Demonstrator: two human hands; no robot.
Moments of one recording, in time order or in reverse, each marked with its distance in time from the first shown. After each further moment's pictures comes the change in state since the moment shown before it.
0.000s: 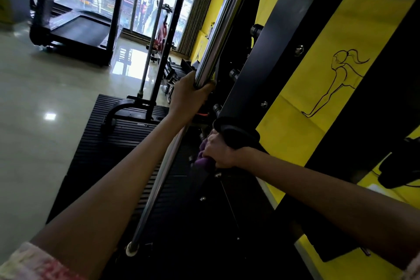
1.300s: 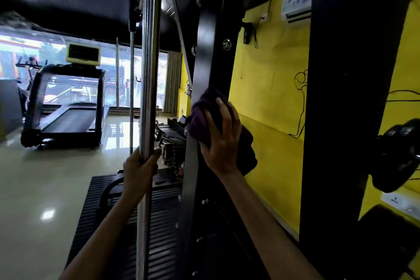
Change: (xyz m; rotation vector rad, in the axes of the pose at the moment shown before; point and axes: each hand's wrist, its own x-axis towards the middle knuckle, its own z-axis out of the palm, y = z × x) left_hand -0.001 -0.005 0.008 -0.038 0.143 -0.037; right_hand -0.079 0.087 -0.017 0.382 1.632 1.094
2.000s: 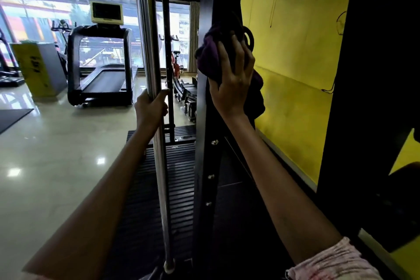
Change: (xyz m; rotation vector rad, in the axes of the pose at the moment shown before) left_hand -0.002 0.019 0.004 0.083 0.058 -0.096; right_hand -0.006 0.002 0.005 0.107 0.128 0.166
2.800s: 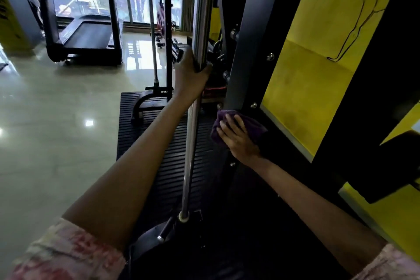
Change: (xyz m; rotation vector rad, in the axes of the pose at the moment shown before) left_hand -0.008 -0.015 -0.023 0.135 -0.263 0.179; right_hand -0.197 -0.037 -0.043 -0.637 -1.075 -0.656
